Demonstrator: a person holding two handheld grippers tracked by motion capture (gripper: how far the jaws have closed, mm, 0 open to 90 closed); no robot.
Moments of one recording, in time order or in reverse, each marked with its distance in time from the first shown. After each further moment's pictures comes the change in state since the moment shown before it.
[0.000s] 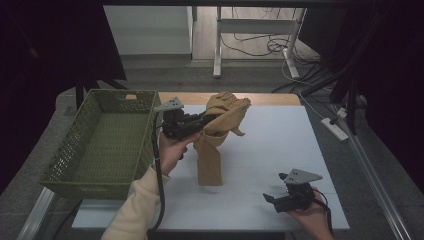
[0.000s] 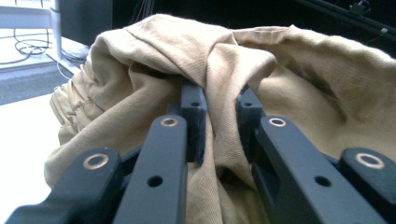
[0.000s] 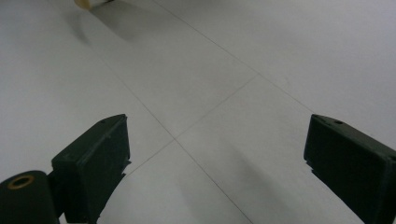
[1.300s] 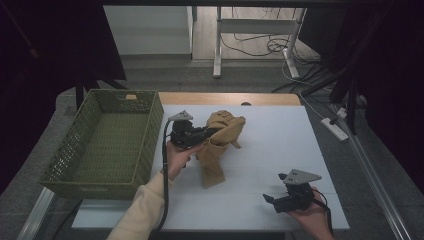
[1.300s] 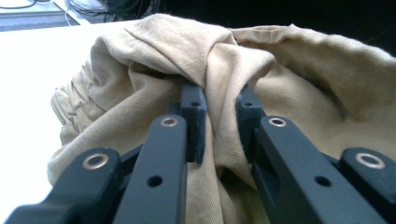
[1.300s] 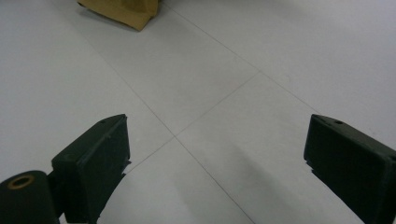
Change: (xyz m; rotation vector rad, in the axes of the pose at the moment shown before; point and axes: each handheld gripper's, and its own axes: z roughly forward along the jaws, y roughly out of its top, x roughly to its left) left arm 0.031 -0.048 0.032 0.142 0.058 -0.071; right arm 0.000 0.000 0.001 0.011 -0.001 -0.009
